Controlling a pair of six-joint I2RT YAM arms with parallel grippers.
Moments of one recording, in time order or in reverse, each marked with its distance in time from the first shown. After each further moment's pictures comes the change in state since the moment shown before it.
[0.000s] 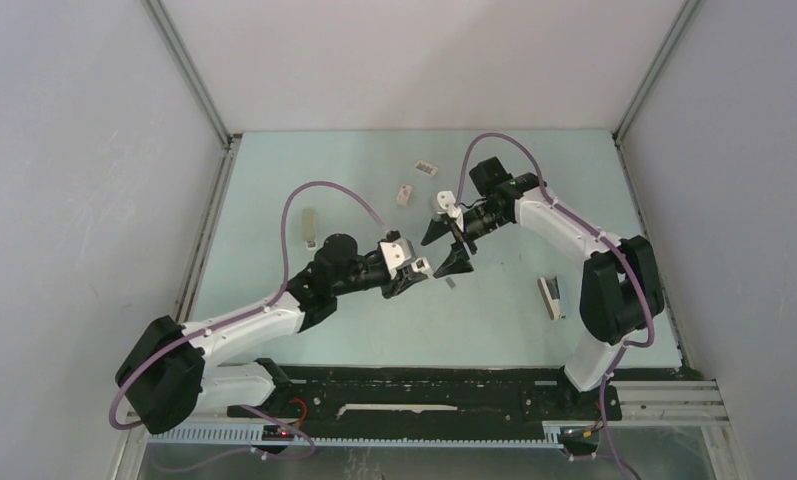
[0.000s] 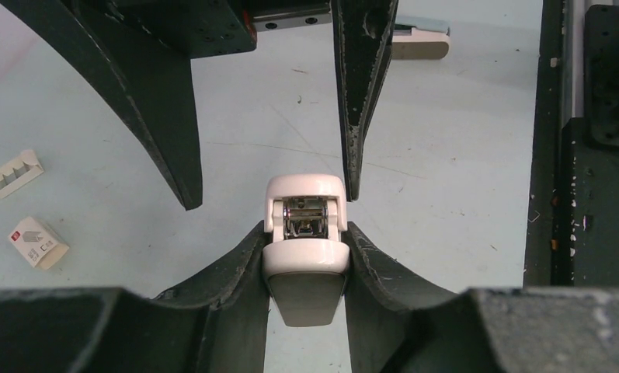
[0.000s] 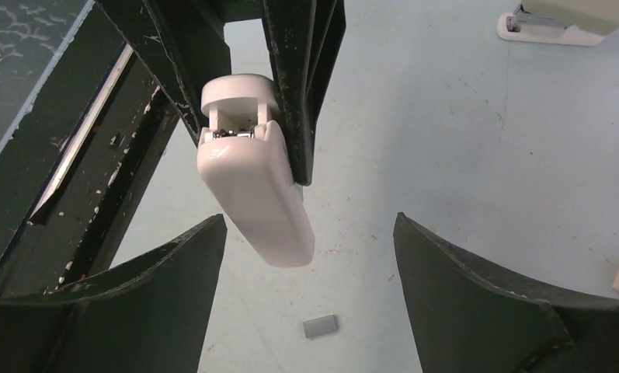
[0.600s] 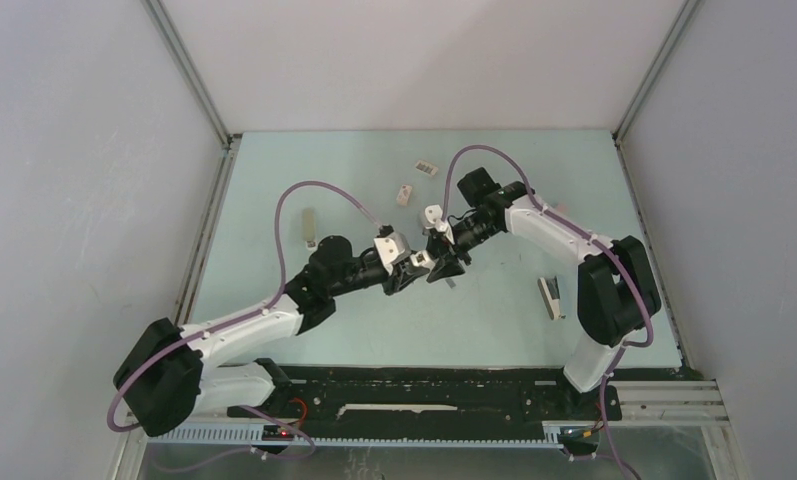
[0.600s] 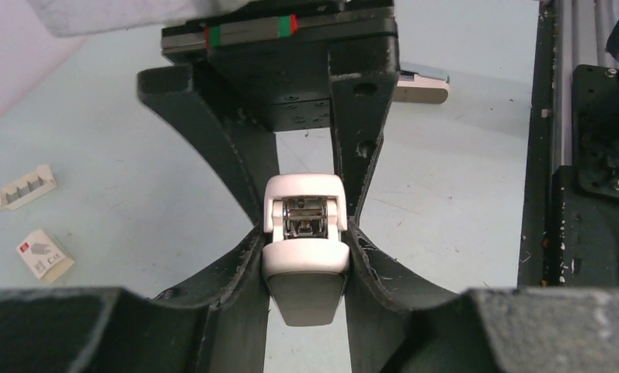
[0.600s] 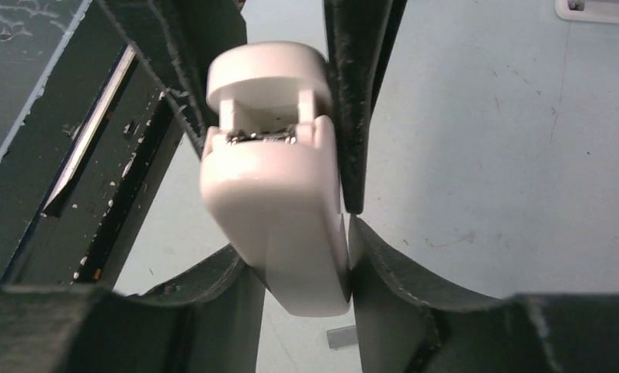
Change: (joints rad) left arm 0.001 -0.010 -0.011 0.106 -0.029 -0.080; right arm 0.076 0.000 -0.044 0.011 0.066 0.026
